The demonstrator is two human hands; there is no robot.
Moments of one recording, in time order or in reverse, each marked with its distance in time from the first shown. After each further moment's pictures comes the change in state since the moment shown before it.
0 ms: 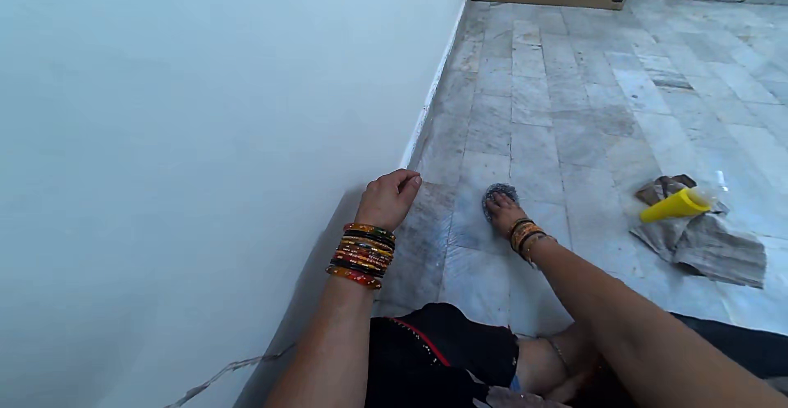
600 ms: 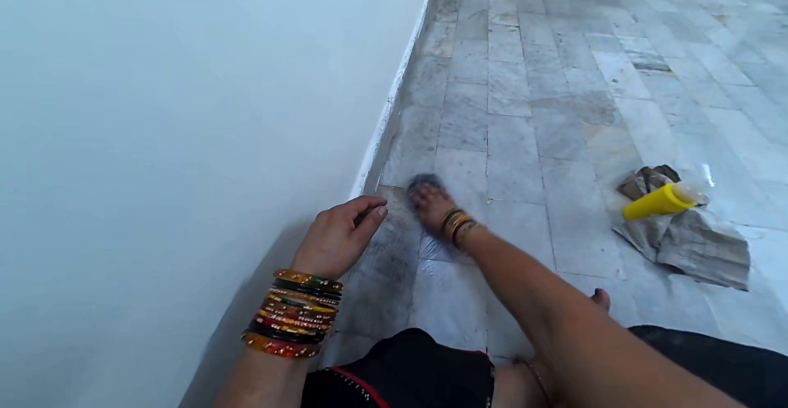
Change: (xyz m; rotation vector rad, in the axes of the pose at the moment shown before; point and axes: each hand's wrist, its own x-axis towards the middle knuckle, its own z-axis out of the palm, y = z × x) left_hand -0.002 -0.002 0.017 0.119 -0.056 0.016; right_hand 0.067 -0.070 0.011 0.078 0.051 -0.349
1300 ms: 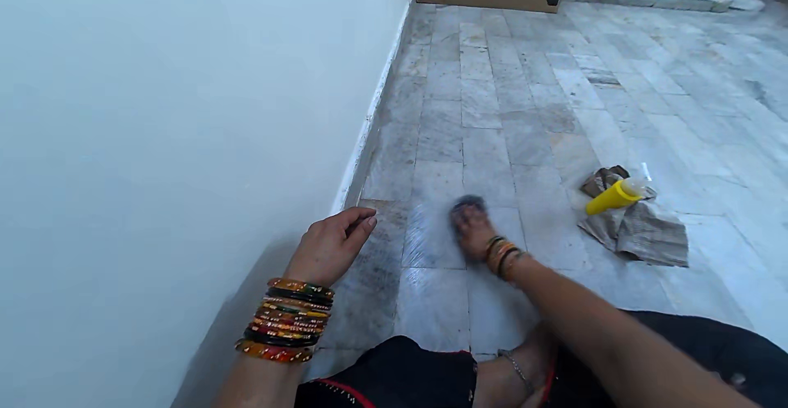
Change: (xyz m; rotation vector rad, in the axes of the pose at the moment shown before) left_hand -0.004 0.014 0.006 0.029 0.002 0.072; right_hand -0.128 0.073 -0.003 -0.055 0.112 0.237
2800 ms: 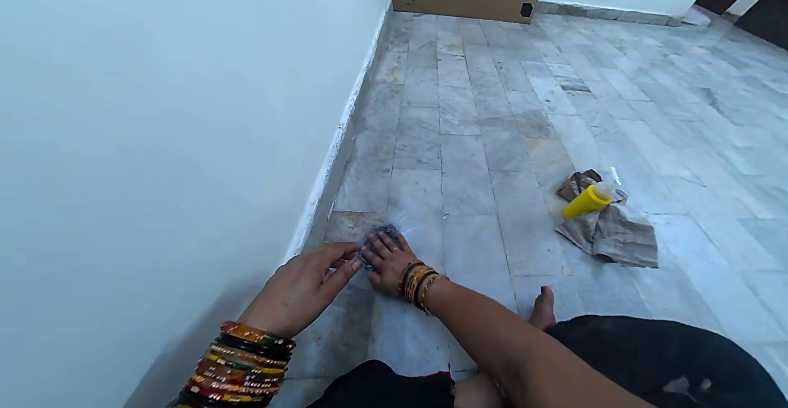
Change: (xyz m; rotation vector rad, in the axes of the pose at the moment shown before) left_hand -0.006 -0.015 0.018 0.083 -0.203 0.115; right_hand 0.036 -0.123 0.024 0.073 -0.215 -0.263
